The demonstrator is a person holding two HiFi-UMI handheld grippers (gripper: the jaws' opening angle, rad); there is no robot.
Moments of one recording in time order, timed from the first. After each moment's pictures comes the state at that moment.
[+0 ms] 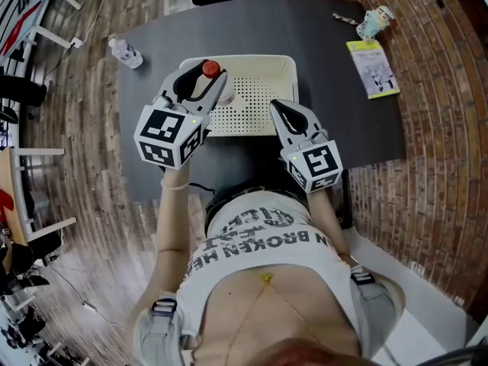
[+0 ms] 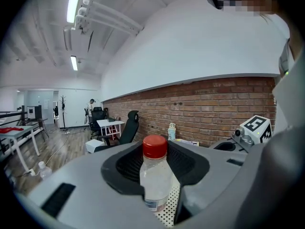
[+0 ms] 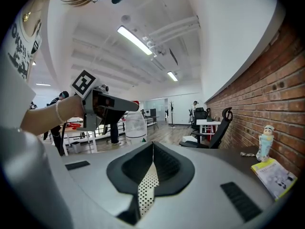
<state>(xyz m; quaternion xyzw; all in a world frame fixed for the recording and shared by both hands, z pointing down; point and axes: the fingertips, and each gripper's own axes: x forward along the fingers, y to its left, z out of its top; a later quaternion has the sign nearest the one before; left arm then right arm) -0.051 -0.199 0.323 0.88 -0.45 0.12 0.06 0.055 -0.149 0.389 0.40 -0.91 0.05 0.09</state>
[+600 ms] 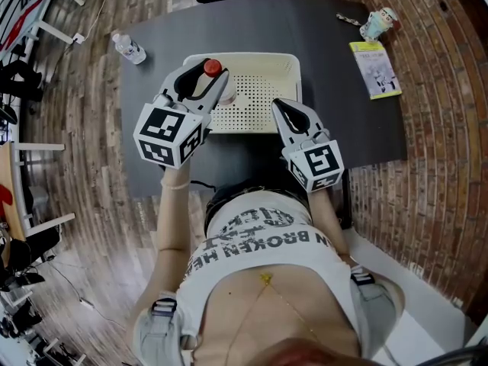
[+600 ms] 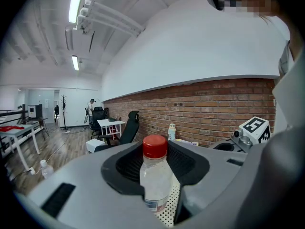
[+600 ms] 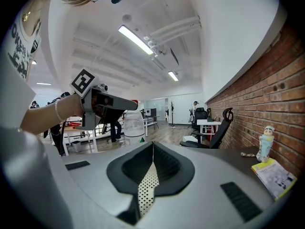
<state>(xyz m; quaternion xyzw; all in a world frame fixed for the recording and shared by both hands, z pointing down) -0.056 -0.189 0.320 0.88 -0.45 0.12 0.06 0.052 -0.143 0.389 0.40 -0.91 0.05 0.09</state>
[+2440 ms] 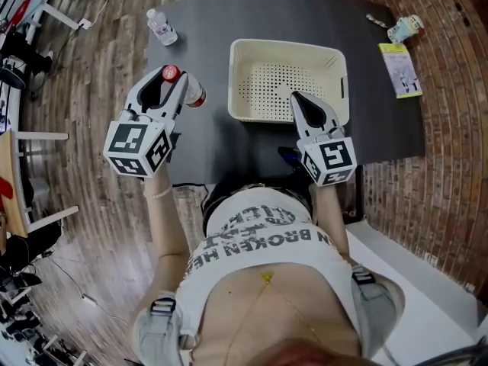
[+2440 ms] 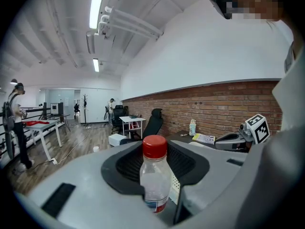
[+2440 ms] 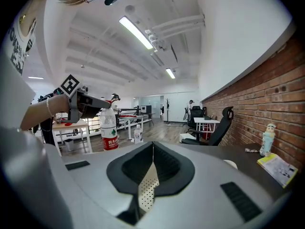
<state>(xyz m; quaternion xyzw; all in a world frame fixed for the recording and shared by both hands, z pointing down) -0.295 -0.145 0.342 0.83 -0.53 0.11 0.08 -0.066 -0.131 0.410 0.43 -0.89 0.05 0.11</state>
